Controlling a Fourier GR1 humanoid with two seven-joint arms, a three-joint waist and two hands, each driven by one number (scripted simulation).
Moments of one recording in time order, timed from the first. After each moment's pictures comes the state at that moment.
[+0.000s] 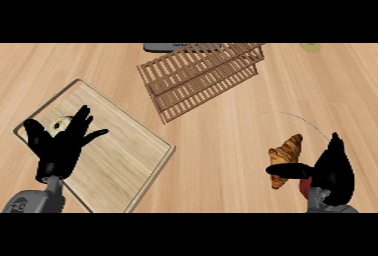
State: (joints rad) left arm -0.09 0.33 -0.07 -1.40 0.32 0.14 0.22; right arm -0.02 -0.15 0.15 -1.70 0.92 -0.27 1.21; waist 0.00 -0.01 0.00
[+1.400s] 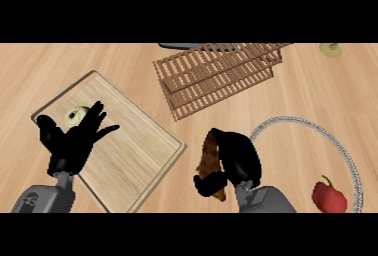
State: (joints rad) left arm -0.13 0.29 -0.09 -1.41 0.31 0.09 0.24; right arm -0.24 -0.01 0.51 -1.57 0.84 0.09 0.71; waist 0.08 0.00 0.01
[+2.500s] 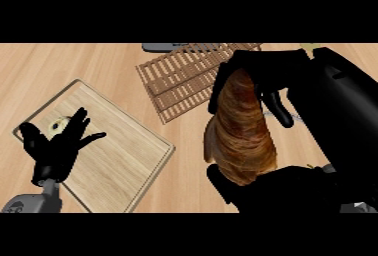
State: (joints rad) left arm -0.07 0.31 -0.03 -1.41 0.29 0.10 0.23; right arm -0.83 -0.03 0.11 -2.09 0.36 0.57 0.85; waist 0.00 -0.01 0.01
